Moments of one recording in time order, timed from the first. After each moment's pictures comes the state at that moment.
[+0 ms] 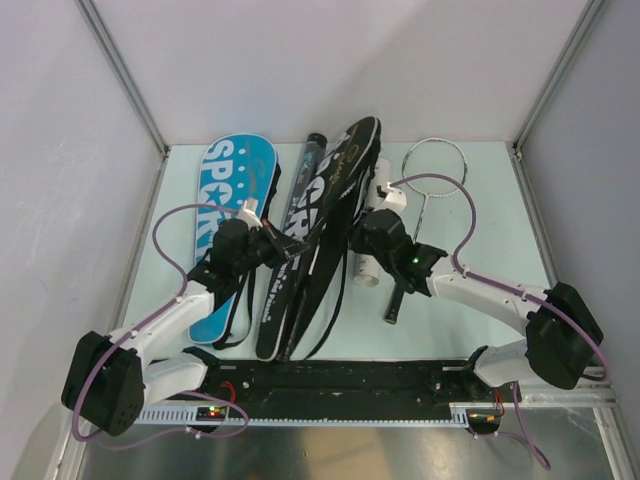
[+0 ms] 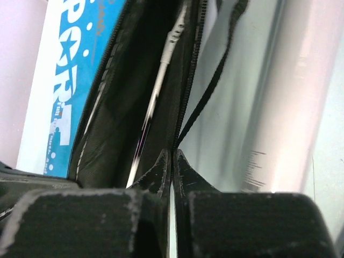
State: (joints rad) left arm -0.44 1.11 0.58 0.17 0.31 -1.06; right arm 0.83 1.38 0.93 0.01 0.39 0.76
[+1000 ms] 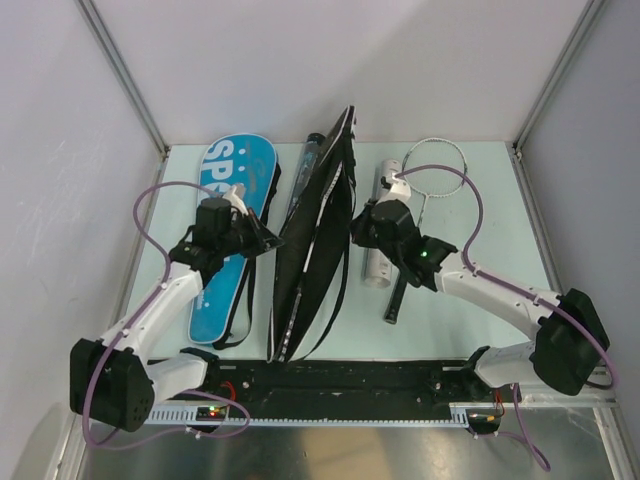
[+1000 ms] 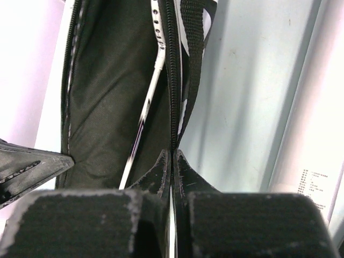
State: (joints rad) left arm -0.27 1.13 0.80 -0.29 0.34 -0.70; right arm 0.79 1.35 0.98 -0.05 0.32 0.73
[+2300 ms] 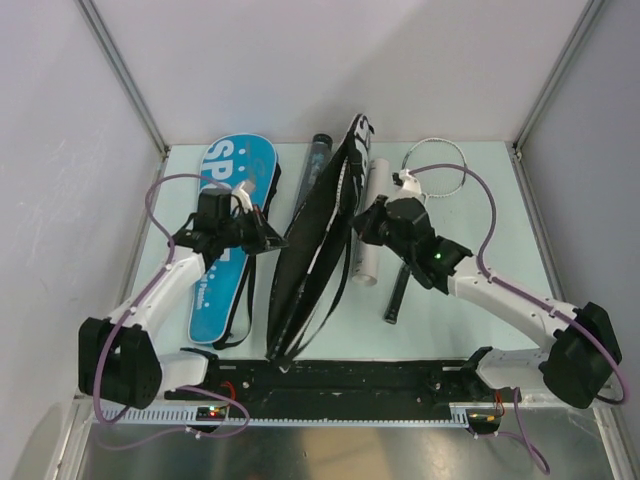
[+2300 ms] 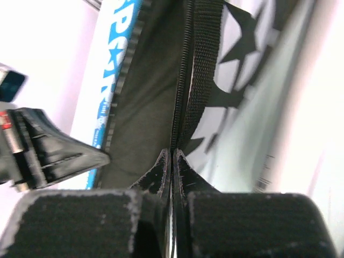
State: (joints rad) left arm -0.23 1.23 0.89 -0.37 0.54 -0.60; right arm 0.74 1.27 0.96 -0.05 0.22 0.76
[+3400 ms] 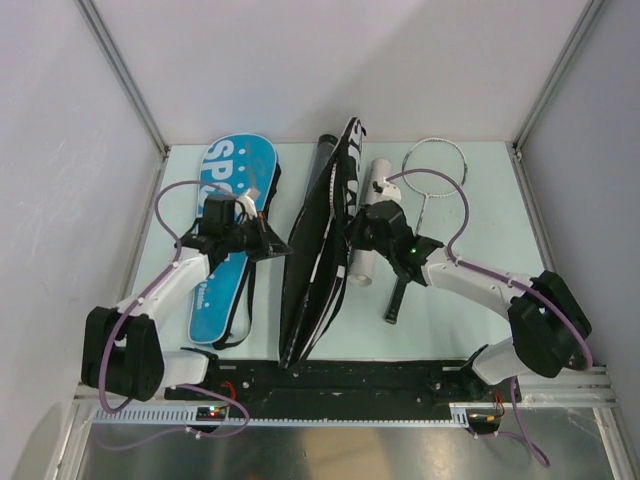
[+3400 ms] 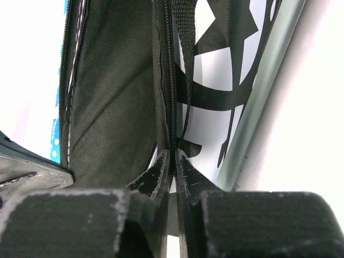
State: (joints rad) left arm -0.23 1.27 0.82 -0.29 0.60 -0.60; right arm 0.74 1.47 0.94 0.06 0.19 0.73
